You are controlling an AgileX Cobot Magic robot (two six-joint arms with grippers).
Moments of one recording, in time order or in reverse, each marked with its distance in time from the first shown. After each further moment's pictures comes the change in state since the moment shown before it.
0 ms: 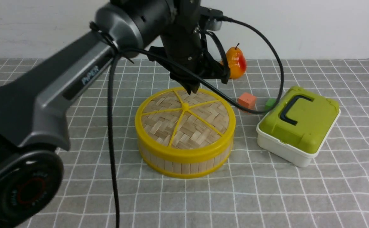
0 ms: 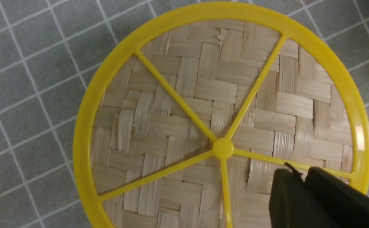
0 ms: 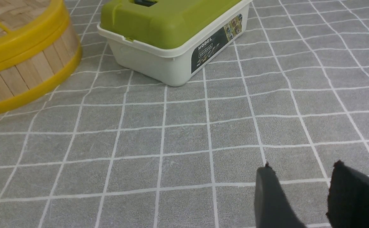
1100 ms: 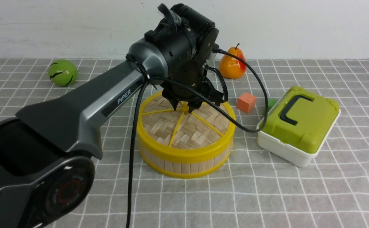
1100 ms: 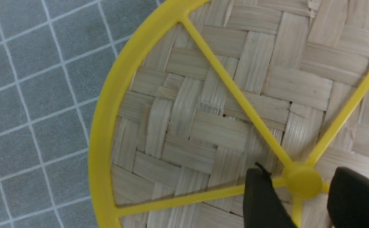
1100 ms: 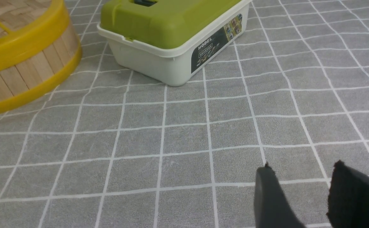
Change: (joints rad) right arm 0.000 0.000 0.000 0.000 0.000 0.000; left arm -0.006 0.119 -0.006 0.146 -0.001 -0.135
